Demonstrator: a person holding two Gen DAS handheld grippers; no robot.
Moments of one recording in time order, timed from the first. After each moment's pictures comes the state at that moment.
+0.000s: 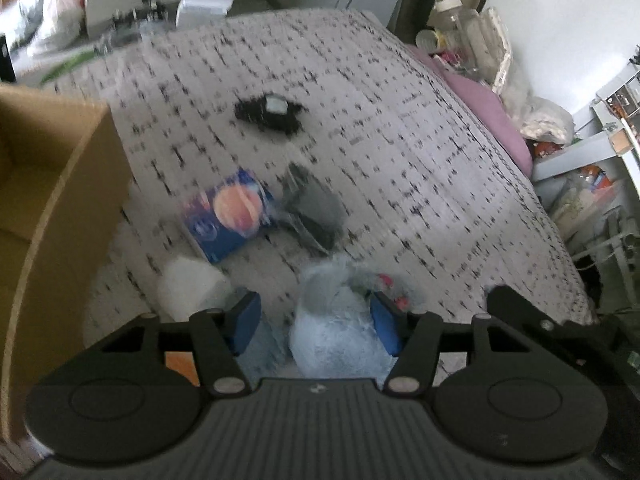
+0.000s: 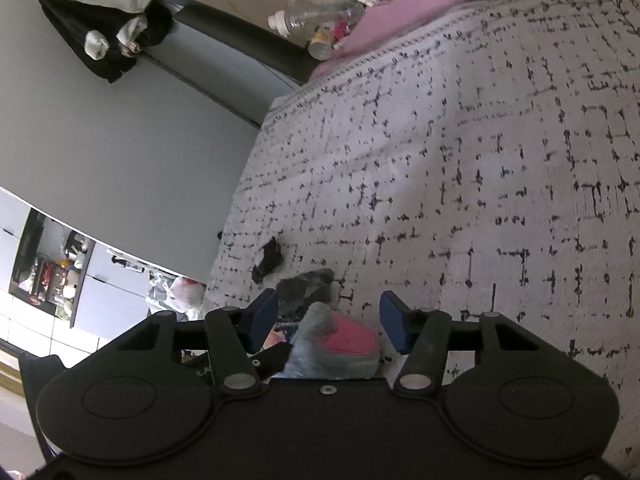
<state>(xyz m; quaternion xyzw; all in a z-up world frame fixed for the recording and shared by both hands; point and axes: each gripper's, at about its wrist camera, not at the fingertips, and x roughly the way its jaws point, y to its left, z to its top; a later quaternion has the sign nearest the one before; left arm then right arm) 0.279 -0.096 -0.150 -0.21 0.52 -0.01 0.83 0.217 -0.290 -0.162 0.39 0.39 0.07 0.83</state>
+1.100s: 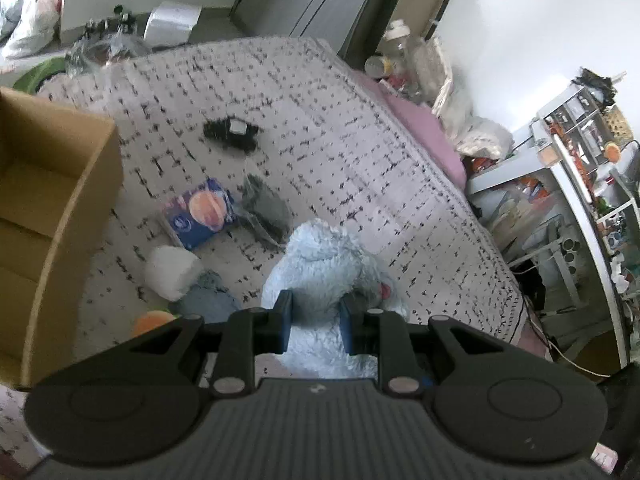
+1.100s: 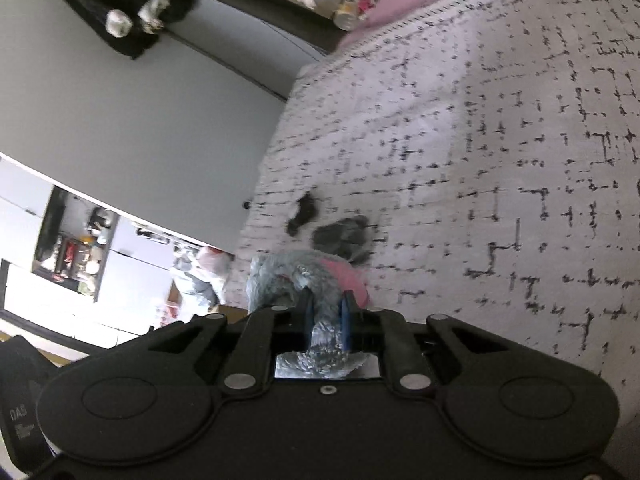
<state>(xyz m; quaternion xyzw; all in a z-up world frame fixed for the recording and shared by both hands) 0.233 -0.084 -0.097 -0.25 0.47 -0.07 0.84 0.174 -0.266 -0.134 0.39 0.40 0.12 0.82</state>
